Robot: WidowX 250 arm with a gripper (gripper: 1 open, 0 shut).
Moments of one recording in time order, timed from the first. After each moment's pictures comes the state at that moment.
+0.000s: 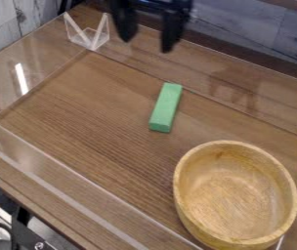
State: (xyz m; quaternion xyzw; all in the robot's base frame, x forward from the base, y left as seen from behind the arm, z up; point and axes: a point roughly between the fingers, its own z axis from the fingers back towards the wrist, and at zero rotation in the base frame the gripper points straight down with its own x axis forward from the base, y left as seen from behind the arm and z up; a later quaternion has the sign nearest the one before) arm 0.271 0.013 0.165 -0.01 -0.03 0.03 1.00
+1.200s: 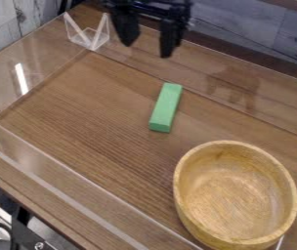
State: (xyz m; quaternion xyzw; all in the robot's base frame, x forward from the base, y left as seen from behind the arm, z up) arm 0.273 0.016 0.159 -0.01 -0.07 0.01 1.00
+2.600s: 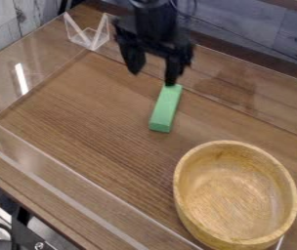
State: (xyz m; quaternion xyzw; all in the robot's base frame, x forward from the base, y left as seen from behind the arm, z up) arm 0.289 0.022 0.103 0.02 -0.09 0.03 1.00
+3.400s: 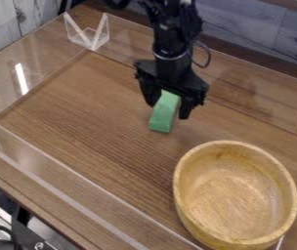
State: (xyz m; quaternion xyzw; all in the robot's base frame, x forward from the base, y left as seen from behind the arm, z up) arm 0.309 0.015 0.041 0.03 -0.09 0.03 1.00
